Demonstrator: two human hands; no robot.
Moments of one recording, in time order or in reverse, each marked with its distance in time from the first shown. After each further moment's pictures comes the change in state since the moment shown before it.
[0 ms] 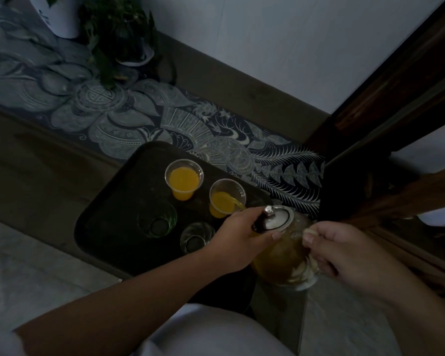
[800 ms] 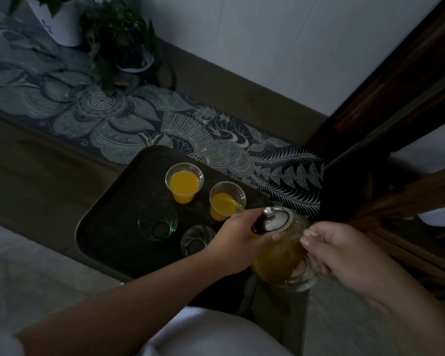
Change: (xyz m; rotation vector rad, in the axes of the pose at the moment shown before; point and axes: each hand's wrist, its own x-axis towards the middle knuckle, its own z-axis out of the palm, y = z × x) left_hand -0.001 0.005 -0.004 0.075 -0.008 0.001; right_hand -0.006 -0.007 0.005 -0.121 0.085 -0.044
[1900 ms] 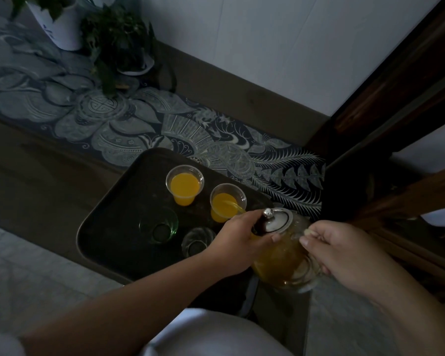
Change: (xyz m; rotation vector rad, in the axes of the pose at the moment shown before) left_hand 0.001 0.002 -0.001 0.040 0.012 -0.009; right_hand 0.006 0.005 -0.003 -0.184 0.028 -0.068
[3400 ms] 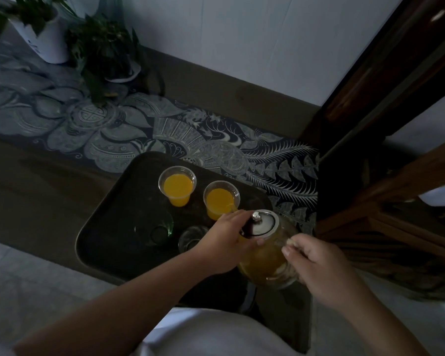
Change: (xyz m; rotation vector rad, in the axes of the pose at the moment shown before) left_hand -0.003 -0.015 -0.002 0.289 -0.082 0.059; right_hand -0.017 0.033 0.047 0.069 0.088 -0.070
